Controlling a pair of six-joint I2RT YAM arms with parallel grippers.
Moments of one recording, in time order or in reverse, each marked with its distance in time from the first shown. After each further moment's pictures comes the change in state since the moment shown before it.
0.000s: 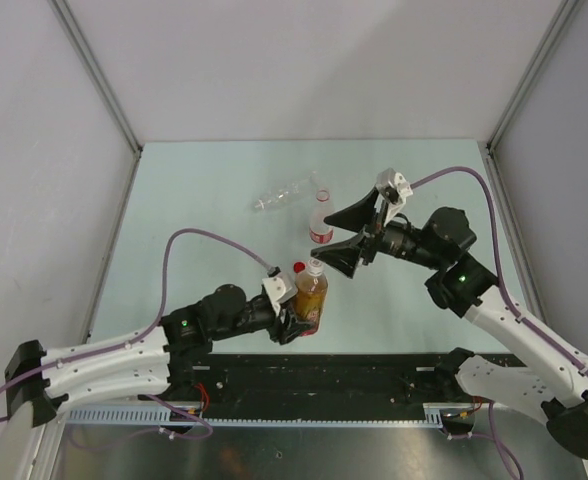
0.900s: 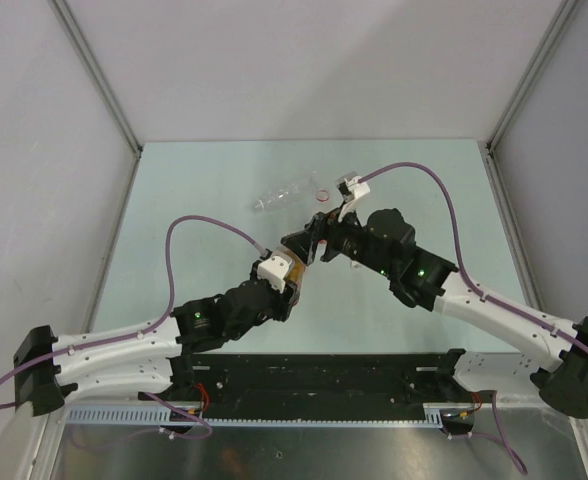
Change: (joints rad) left arm -0.036 0.166 0.132 -0.215 -0.580 -0.133; right arm 0.246 0.195 0.089 -0.147 0.610 0.122
